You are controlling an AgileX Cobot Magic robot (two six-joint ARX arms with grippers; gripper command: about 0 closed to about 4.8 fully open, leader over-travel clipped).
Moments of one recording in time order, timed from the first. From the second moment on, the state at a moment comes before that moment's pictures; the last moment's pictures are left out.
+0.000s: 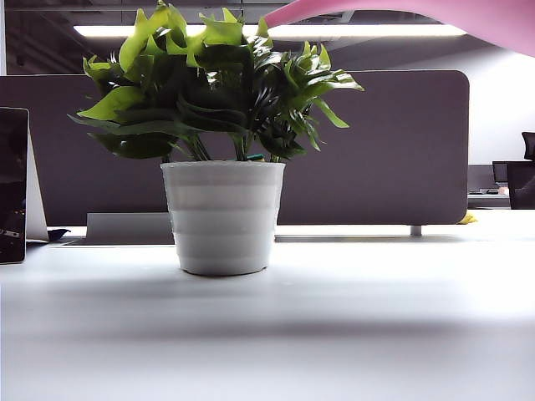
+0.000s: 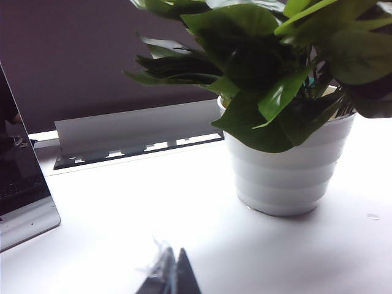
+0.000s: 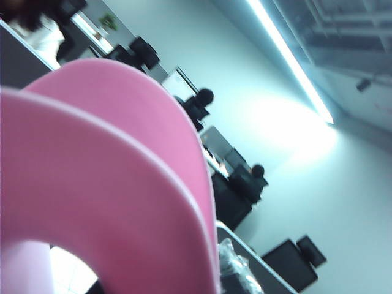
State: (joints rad) left arm -0.20 0.00 0.01 0.03 0.09 0.10; right arm 0.15 0.92 1.07 0.11 0.21 -0.91
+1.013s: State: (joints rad) left arm -0.20 0.00 0.01 0.03 0.09 0.10; right arm 0.17 0.94 1.09 0.11 0.24 -1.02
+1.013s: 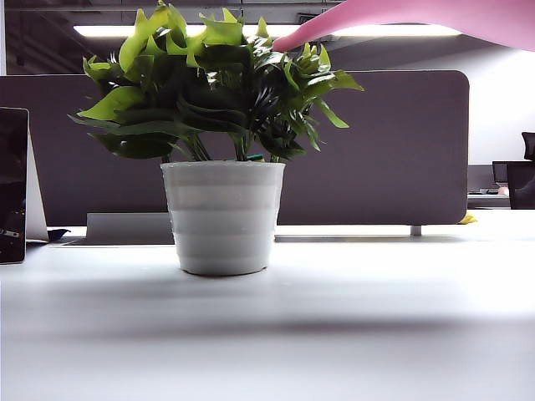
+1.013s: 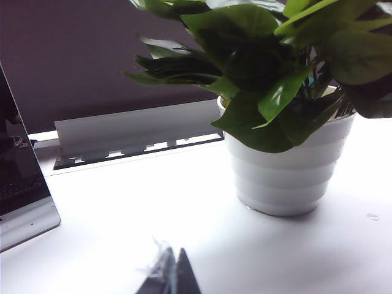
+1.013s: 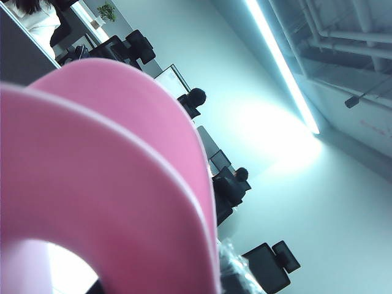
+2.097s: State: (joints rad) left arm -0.20 0.00 0.01 0.03 0.09 0.10; right arm 0.17 0.95 1.10 0.16 0.19 -1.10
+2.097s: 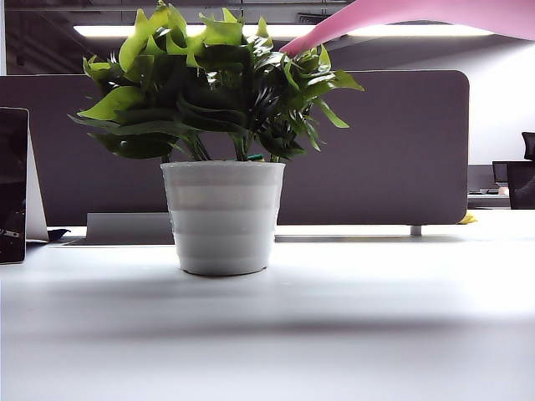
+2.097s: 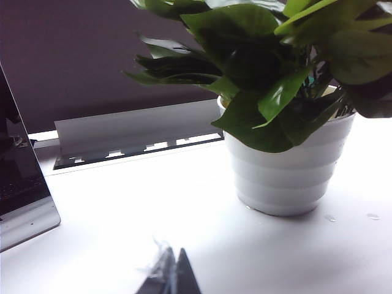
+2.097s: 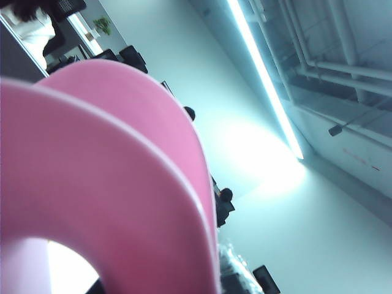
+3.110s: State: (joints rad) left arm -0.20 0.00 0.01 0.03 0.09 0.10; right arm 0.17 0.95 1.10 0.14 0.23 -1.03
